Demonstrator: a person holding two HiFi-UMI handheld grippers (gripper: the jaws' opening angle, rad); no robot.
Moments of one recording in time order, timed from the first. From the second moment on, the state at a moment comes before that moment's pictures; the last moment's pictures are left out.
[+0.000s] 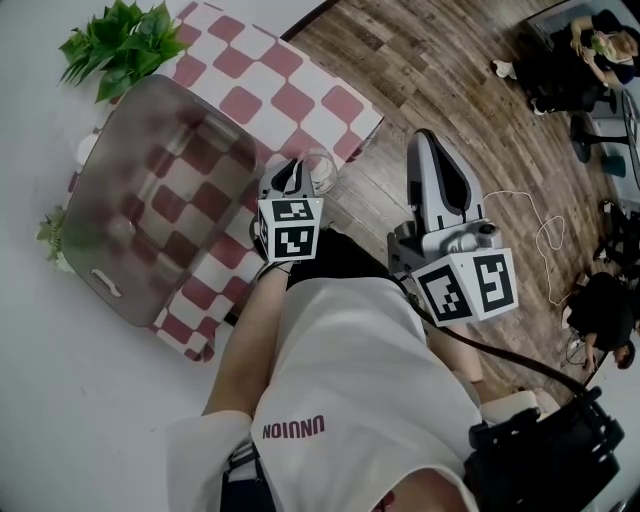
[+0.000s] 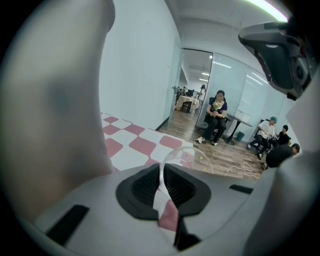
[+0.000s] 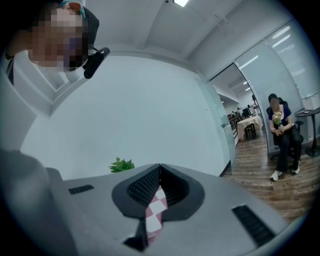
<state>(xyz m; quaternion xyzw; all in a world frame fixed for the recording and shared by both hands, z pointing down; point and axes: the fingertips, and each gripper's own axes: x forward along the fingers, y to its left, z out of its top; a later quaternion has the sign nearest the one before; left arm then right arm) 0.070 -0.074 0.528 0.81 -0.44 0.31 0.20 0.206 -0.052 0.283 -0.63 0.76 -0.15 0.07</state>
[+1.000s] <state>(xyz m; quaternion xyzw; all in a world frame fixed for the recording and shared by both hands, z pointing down) 0.069 -0.073 0.562 0.79 -0.42 0.36 0.26 0.205 -0.059 0.286 -0.63 0.76 -0.16 0.06</state>
